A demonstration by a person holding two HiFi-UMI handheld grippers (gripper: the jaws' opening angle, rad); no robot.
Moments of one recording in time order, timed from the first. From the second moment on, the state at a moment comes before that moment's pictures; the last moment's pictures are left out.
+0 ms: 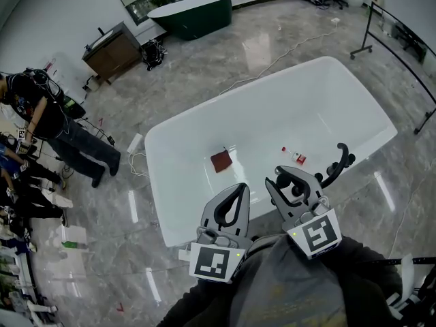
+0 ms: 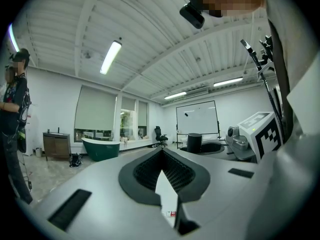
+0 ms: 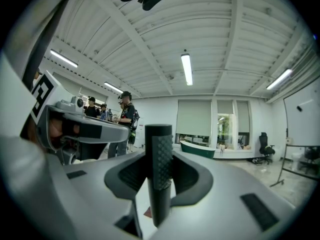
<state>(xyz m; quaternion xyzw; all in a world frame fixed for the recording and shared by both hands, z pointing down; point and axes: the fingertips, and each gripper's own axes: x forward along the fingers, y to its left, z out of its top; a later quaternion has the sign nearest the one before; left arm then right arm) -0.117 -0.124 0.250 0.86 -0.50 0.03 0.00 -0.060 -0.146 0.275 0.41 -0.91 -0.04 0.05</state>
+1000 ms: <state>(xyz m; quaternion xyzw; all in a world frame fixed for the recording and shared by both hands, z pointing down) -0.040 -0.014 0.260 0.87 -0.49 0.06 0.01 0.011 -0.018 0.214 0.44 -0.89 -0.10 -0.01</state>
